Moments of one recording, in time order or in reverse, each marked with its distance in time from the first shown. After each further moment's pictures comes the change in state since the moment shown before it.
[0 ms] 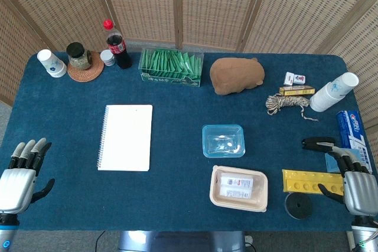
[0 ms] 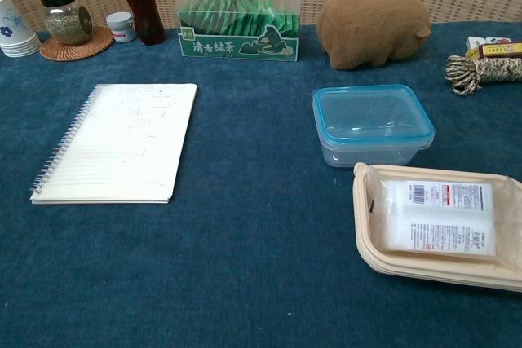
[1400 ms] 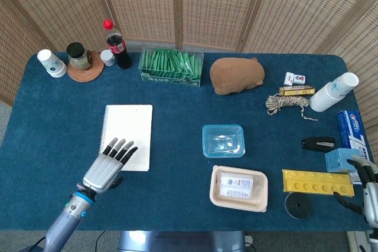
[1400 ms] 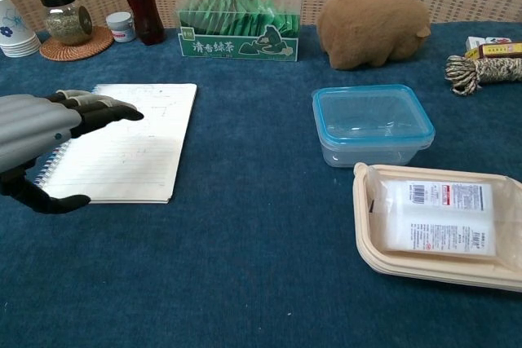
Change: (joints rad) left arm -0.334 -0.297 -0.079 -0.004 -0.198 -0.463 0.406; right arm -0.070 0.012 -0.018 0.089 -0.001 0.067 0.158
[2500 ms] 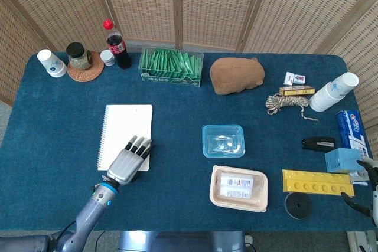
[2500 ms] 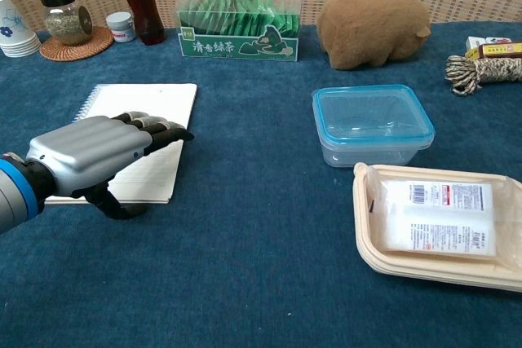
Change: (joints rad) left arm -0.149 -0.208 0.000 0.180 -0.175 -0.016 0.073; right arm -0.024 0.008 0.019 0.005 0.015 0.023 0.003
